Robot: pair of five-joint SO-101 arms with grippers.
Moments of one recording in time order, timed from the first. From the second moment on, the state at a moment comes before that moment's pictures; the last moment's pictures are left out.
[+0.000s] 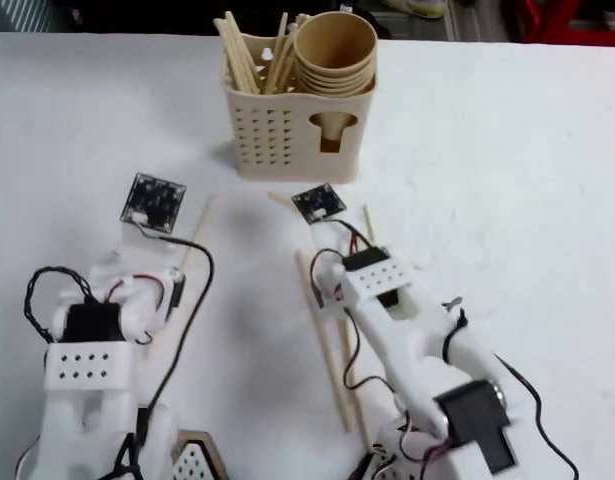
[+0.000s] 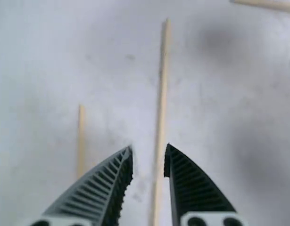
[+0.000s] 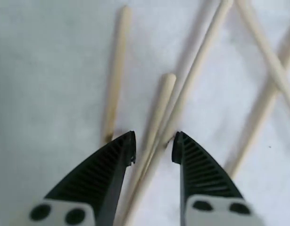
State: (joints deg) left arm -8.2 -55.7 64.3 59.2 -17.3; right arm -26.3 -8.7 47.8 48.6 5.2
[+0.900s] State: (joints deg) left arm -11.6 -55.7 74.2 49.4 -19.9; right arm -22.3 -9.2 40.7 58.4 5.1
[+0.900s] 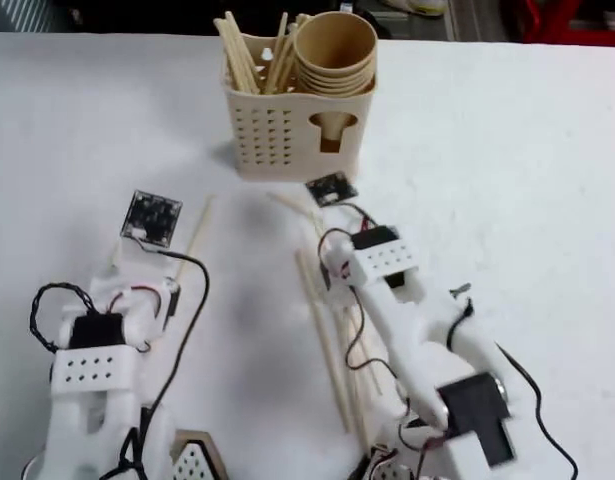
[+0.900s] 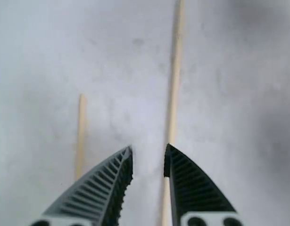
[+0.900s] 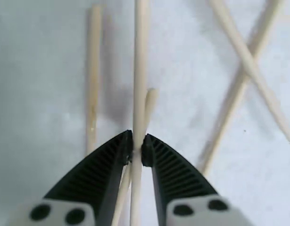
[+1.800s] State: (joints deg) left arm -11.6 -55.7 74.7 49.4 -20.3; right arm -22.0 -46.5 28.2 63.9 5.1
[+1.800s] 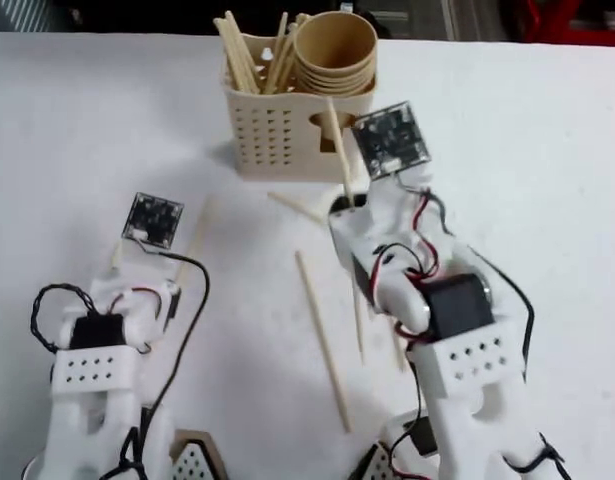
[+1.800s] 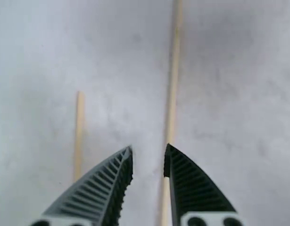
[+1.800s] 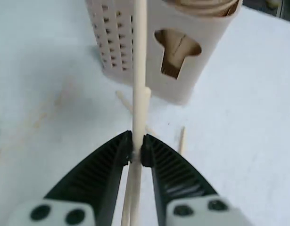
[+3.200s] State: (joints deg) left arm -11.6 -55.7 74.9 48.5 -20.4; right arm -25.1 -1.9 -5.2 0.3 3.0
